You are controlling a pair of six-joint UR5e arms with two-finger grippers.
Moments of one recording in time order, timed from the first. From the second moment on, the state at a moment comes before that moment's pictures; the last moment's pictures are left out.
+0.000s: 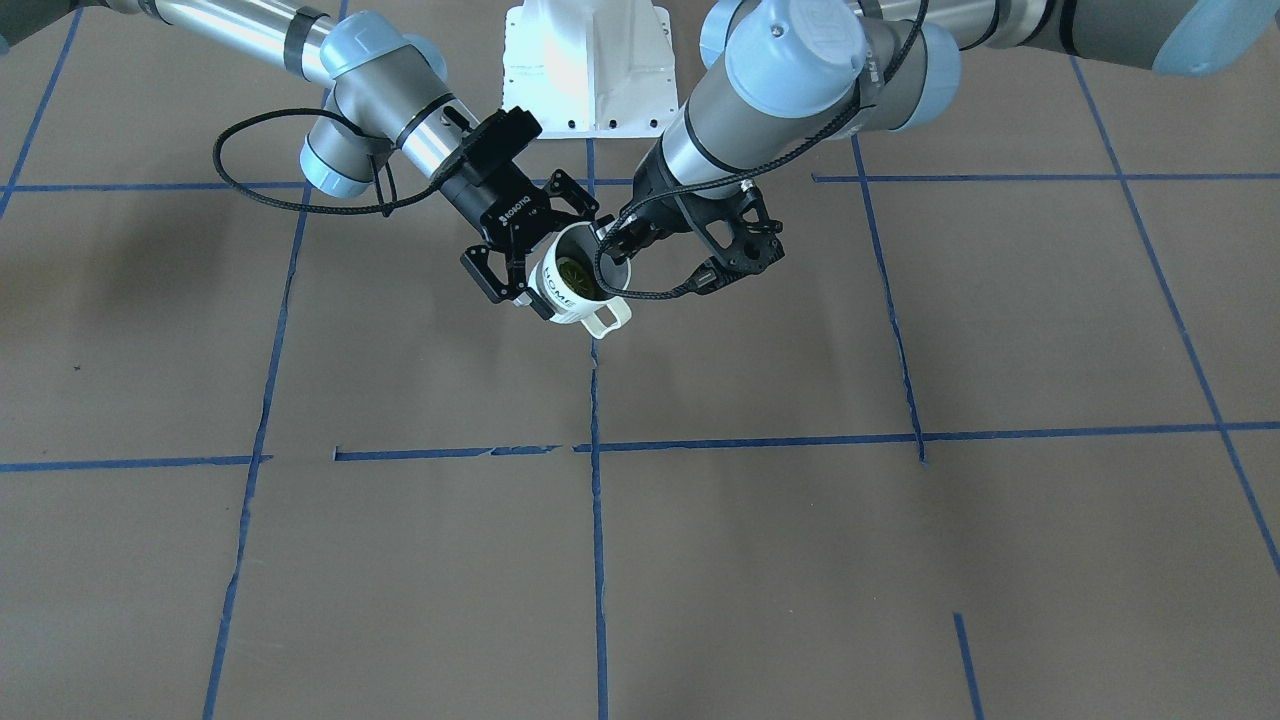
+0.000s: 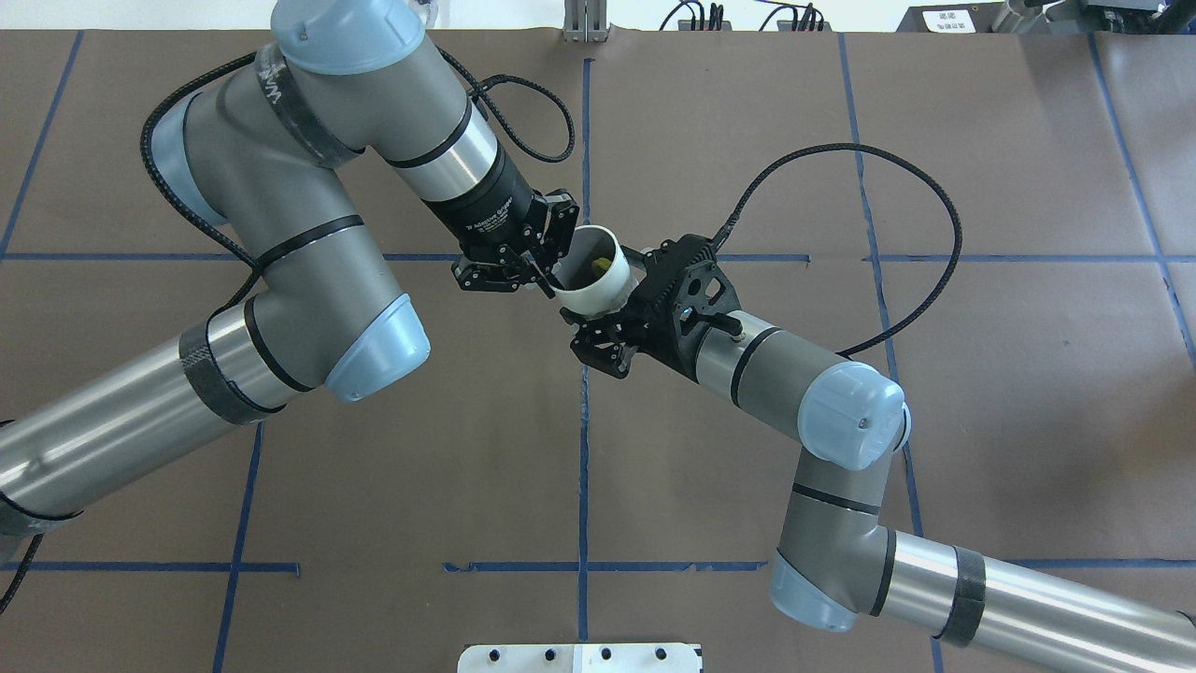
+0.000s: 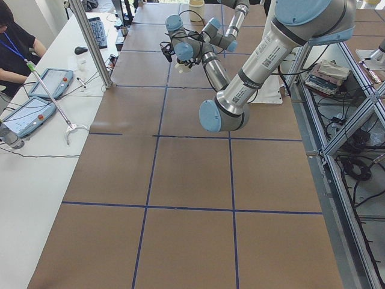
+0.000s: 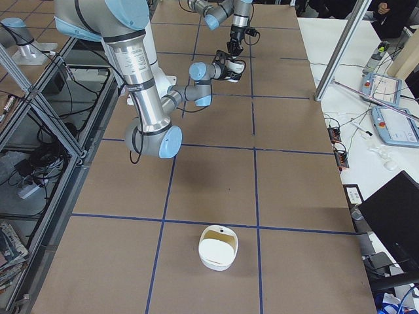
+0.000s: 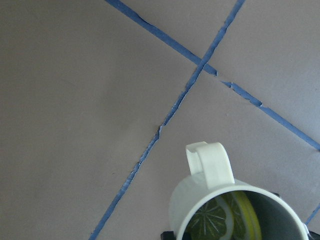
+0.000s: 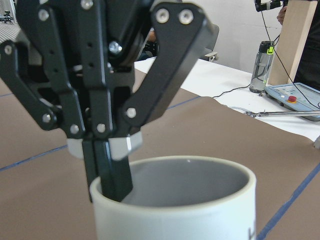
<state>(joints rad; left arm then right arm) -0.73 -2.37 -1.64 -1.70 -2.35 -1.74 0.40 -1.09 1.58 -0.38 1.31 0.43</state>
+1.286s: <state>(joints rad) -0.81 -2.17 -1.60 -1.70 -2.22 -1.17 0.44 -1.10 1.58 -0.39 1.31 0.48</state>
